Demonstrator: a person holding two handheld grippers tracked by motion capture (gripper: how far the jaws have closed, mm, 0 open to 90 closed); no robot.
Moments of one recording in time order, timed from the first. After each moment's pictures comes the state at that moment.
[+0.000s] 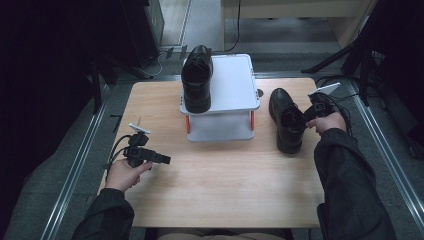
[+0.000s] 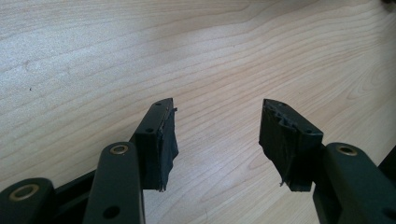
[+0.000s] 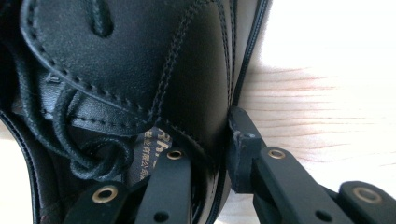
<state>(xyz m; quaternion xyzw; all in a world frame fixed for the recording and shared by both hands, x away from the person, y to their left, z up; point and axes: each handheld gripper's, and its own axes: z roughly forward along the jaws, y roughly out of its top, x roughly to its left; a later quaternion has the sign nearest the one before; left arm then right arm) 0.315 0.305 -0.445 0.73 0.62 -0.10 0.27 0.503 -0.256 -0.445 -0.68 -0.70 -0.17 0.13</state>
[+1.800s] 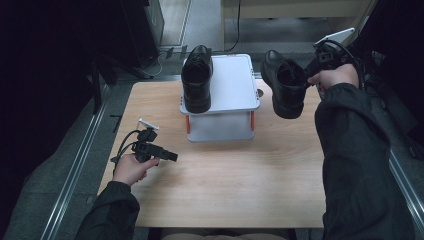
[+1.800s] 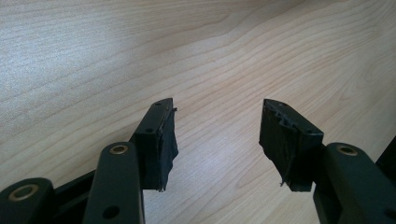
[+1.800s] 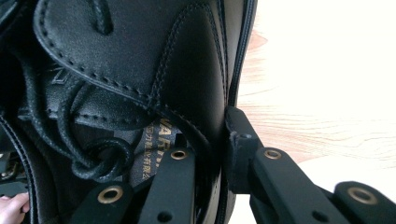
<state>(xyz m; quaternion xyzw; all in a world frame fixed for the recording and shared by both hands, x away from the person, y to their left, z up) 0.333 0.287 -0.444 0.75 0.59 -0.11 0.27 0.513 -0.220 -0.277 -0.68 -0.69 -0.21 0.11</state>
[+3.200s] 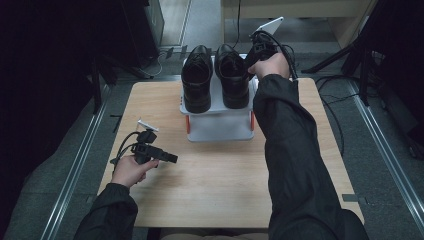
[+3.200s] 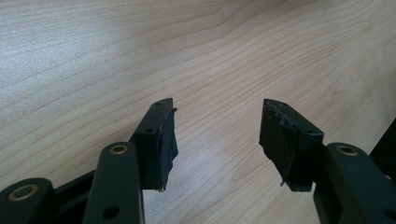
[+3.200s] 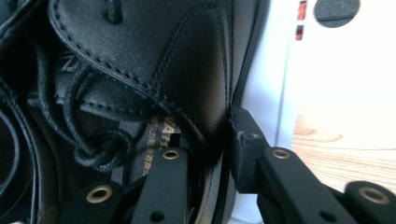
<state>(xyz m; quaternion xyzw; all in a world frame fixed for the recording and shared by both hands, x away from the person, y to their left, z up) 0.328 0.288 -0.446 0.76 0.58 -0.12 0.27 0.536 -0.067 -0.270 -0.63 -0.74 -0.22 0.10</state>
